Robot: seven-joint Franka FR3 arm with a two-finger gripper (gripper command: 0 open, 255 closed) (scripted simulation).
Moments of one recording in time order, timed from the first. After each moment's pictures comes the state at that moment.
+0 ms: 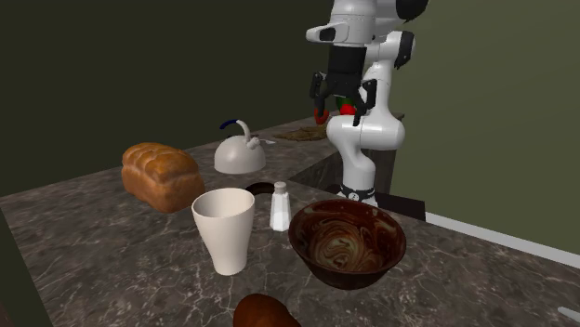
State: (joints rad) arm -0.01 -0.83 0.02 -2.41 -0.09 1.47 0.15
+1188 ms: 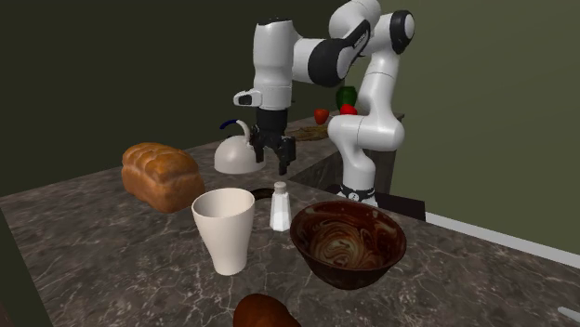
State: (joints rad) arm -0.16 -0.59 -0.26 -2.59 -0.27 1.99 0.05
